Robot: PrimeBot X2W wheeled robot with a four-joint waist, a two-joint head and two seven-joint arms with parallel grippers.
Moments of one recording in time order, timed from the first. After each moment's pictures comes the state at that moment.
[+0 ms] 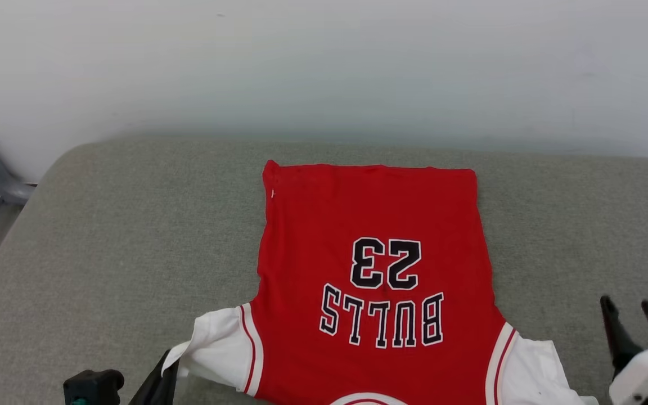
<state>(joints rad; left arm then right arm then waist) 0.09 0.57 -0.51 0.04 -0.85 0.23 -0.23 0.09 -0.15 -0.23 0.05 0.30 0.13 0.18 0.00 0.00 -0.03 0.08</state>
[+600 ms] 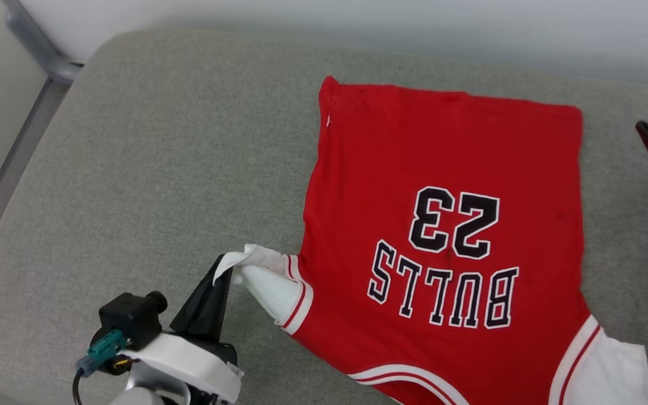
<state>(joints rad) -0.13 0.48 -0.54 -0.04 -0.76 0.16 -0.25 -0.71 -0.34 -0.17 0.55 0.31 0.13 0.55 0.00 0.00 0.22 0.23</state>
